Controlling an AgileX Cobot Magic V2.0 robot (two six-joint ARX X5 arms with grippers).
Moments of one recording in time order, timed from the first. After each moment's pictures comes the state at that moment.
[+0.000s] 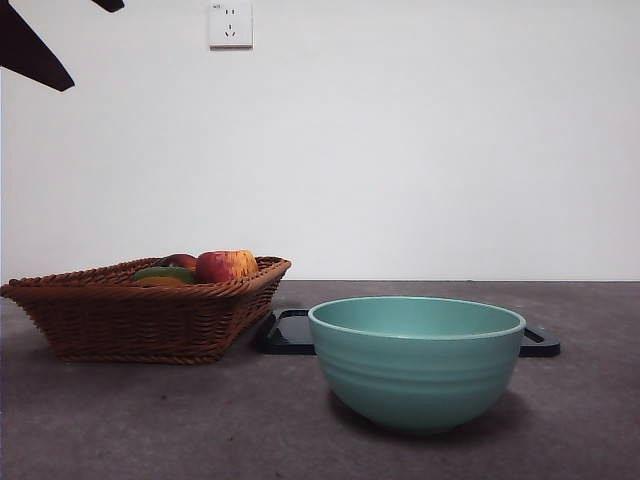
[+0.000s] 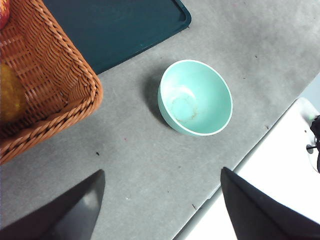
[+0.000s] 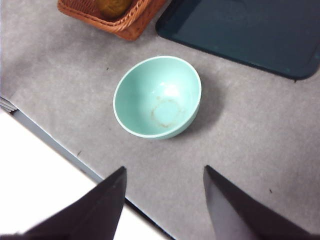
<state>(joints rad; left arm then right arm) -0.44 0.96 1.01 -0.90 0.46 0.01 0.59 0.48 0.74 -0.97 -0.21 0.25</state>
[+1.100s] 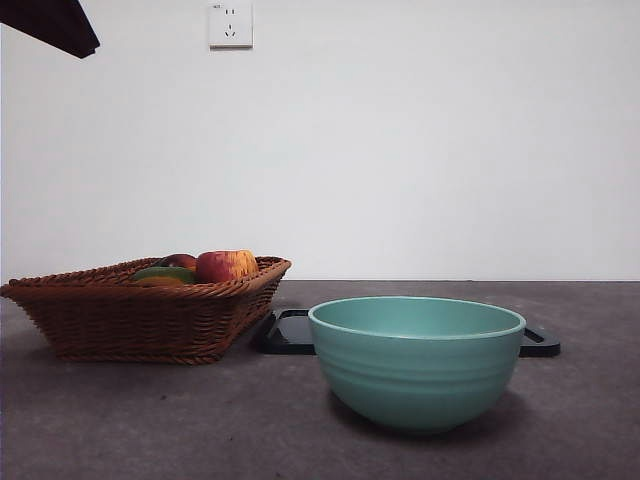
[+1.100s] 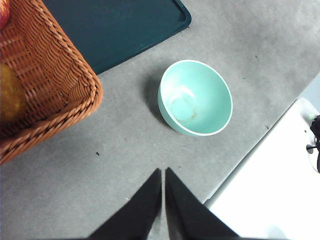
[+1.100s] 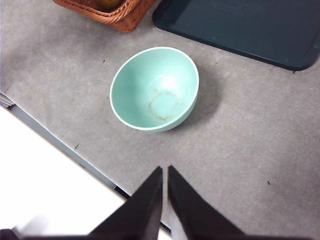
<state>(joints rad) -0.44 0.96 1.01 -0.90 0.46 0.01 0.59 0.48 0.74 -0.99 -0.21 0.25</state>
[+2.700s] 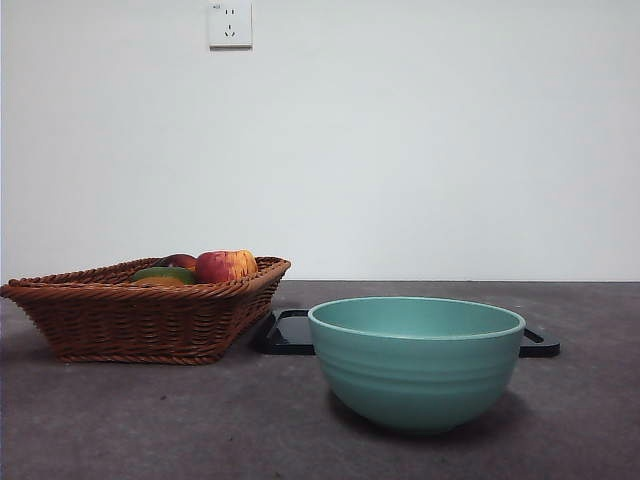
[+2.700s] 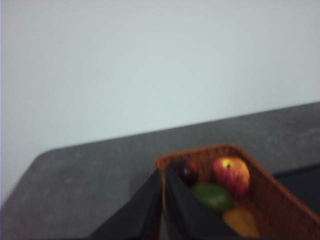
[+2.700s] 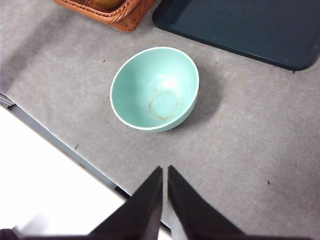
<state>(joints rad) 0.03 0.17 0.31 -0.09 0.23 0.11 0.59 0.48 0.74 -0.99 -0.21 0.25</state>
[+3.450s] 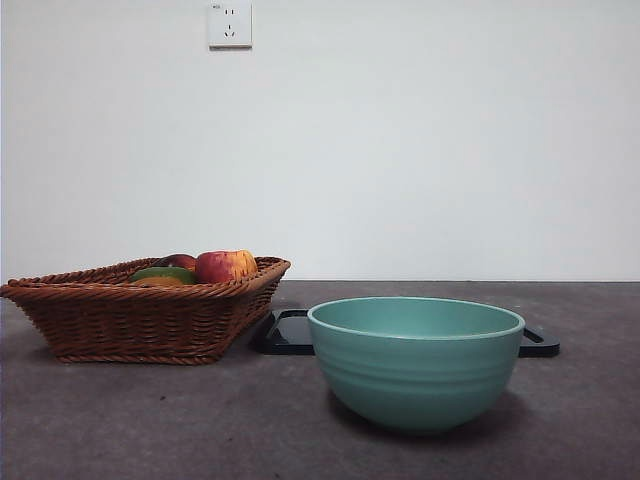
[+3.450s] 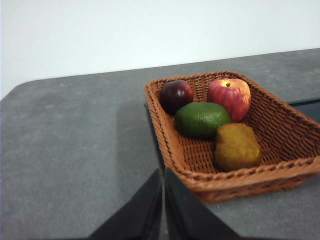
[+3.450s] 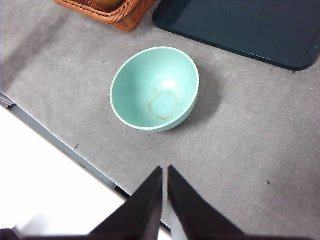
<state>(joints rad) 0.04 0.01 0.03 -0.13 0.23 0.10 0.59 0.48 0.74 -0.99 -0.21 0.25</state>
